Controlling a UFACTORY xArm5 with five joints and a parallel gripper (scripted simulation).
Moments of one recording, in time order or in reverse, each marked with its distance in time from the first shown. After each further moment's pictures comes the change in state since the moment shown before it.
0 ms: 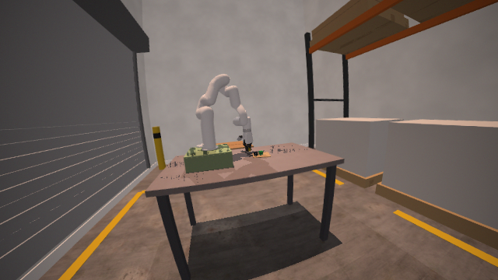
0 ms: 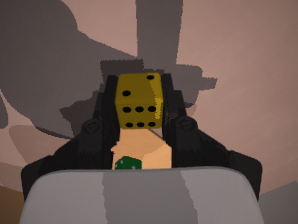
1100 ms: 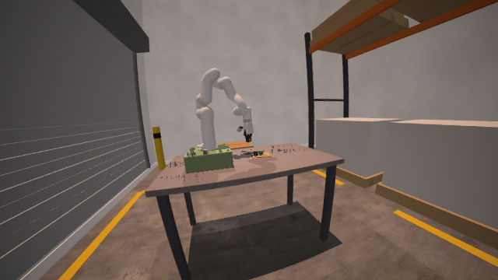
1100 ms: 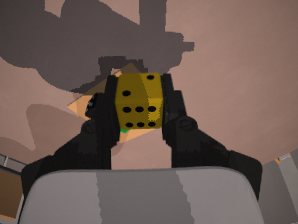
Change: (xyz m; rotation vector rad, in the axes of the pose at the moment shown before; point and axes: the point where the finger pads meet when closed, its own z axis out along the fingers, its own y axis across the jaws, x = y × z) arm -0.010 0.003 -0.086 -0.001 0.000 -0.056
